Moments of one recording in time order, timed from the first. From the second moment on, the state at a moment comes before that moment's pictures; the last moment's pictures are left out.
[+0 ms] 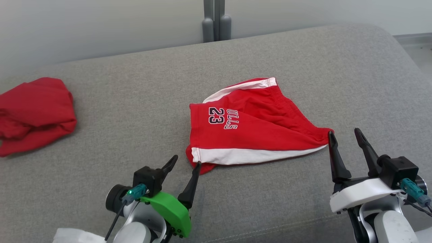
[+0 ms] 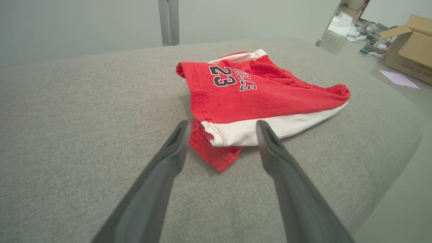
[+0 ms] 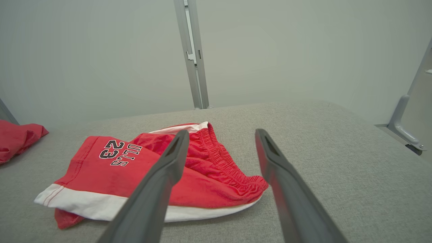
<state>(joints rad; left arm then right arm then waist) -0.17 0.14 -0.45 0.24 -0.37 -0.08 -0.03 -0.05 -0.05 -0.02 0.05 0.15 0.13 -0.15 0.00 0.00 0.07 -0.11</state>
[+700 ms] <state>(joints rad) -0.35 0.10 -0.50 0.52 -0.39 -0.09 -0.05 -0.09 -0.05 -0.03 0.06 0.16 0.13 -0.17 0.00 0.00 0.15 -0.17</state>
